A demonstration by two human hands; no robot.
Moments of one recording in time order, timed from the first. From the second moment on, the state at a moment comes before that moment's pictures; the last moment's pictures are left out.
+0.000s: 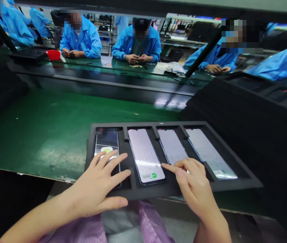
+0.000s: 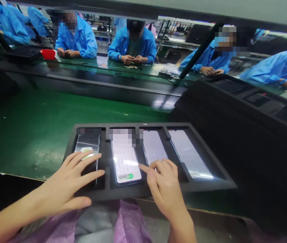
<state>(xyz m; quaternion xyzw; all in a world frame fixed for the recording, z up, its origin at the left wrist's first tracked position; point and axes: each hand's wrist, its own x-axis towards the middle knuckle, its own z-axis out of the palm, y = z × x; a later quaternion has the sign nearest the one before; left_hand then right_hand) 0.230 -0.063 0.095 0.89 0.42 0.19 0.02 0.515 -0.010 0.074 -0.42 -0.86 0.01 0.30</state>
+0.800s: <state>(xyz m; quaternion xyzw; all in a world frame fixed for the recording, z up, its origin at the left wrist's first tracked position) 0.274 -0.027 0.107 0.92 0.38 0.06 -0.01 0.517 -0.012 0.078 -0.41 -0.87 0.08 0.26</state>
